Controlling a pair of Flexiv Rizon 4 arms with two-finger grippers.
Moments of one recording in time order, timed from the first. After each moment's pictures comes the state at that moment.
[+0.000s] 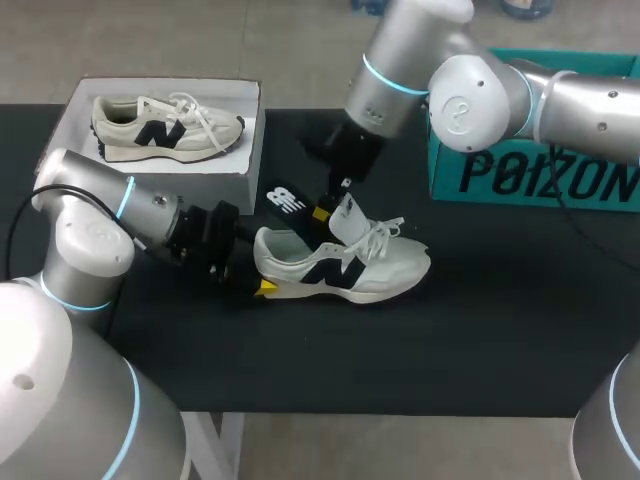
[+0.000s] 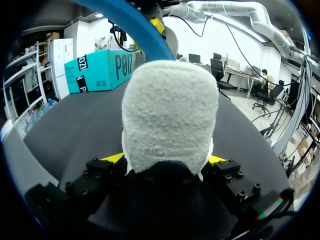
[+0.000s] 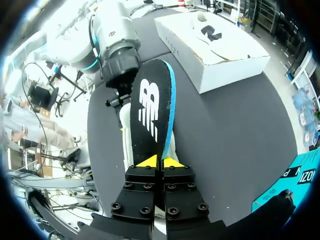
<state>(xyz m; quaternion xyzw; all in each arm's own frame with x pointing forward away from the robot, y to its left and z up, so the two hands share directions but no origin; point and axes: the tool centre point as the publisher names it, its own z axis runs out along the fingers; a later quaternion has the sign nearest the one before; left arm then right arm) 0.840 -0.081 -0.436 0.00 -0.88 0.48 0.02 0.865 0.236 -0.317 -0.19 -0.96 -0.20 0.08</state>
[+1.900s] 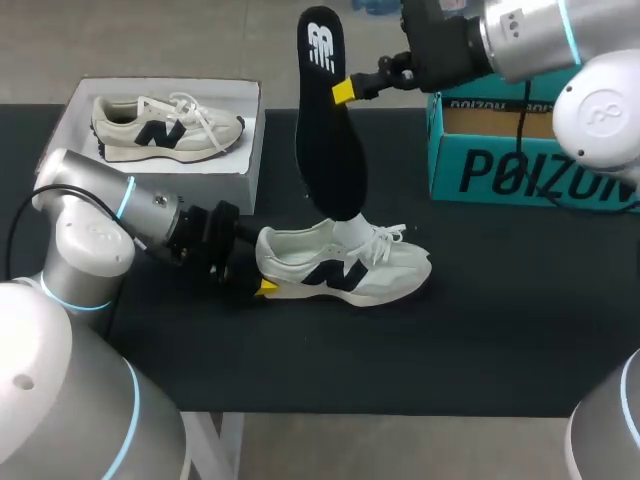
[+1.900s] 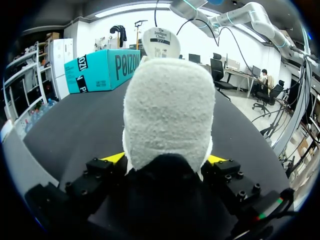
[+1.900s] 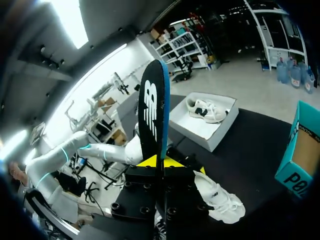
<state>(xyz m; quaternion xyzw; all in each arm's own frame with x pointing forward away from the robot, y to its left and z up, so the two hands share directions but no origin) 0.840 -0.082 -0.436 0.00 -0.88 0.48 0.02 0.826 0.209 -0.074 -0.36 -0.78 -0.50 0.12</state>
